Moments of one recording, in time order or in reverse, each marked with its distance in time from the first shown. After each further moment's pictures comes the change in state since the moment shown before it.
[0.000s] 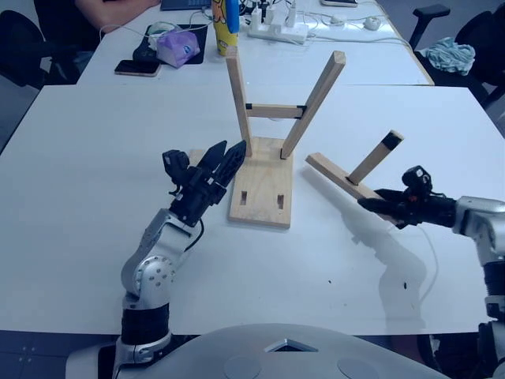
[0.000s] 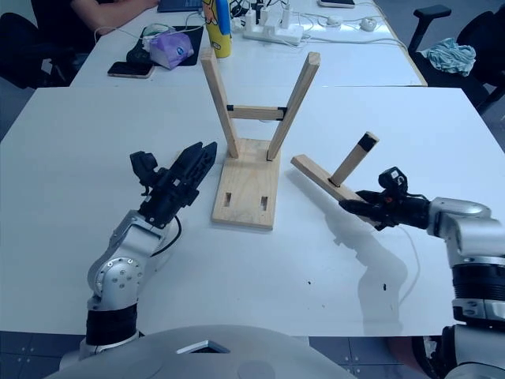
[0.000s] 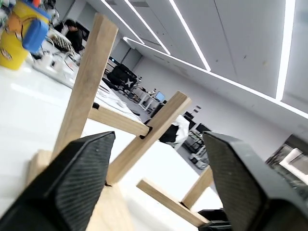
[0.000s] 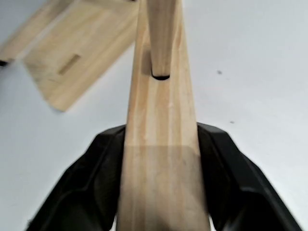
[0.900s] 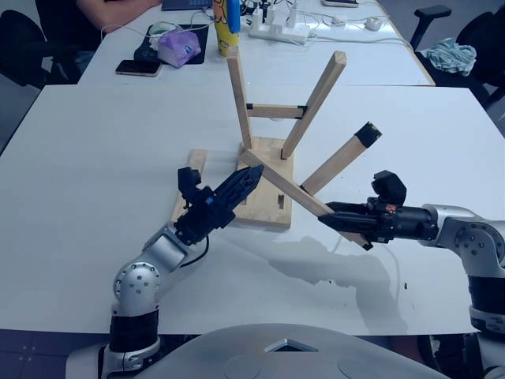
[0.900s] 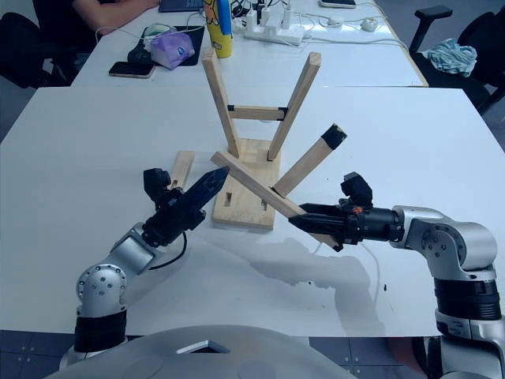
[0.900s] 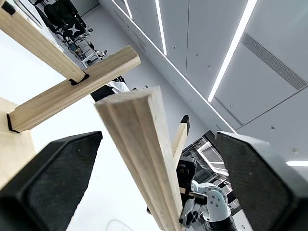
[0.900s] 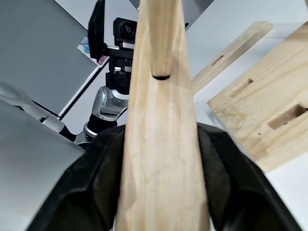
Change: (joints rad) left arm 0.008 0.072 0.004 0.010 -0.322 0.241 -0.058; right arm 0.110 0.137 -0.035 -0.433 0.466 0.388 -0.008
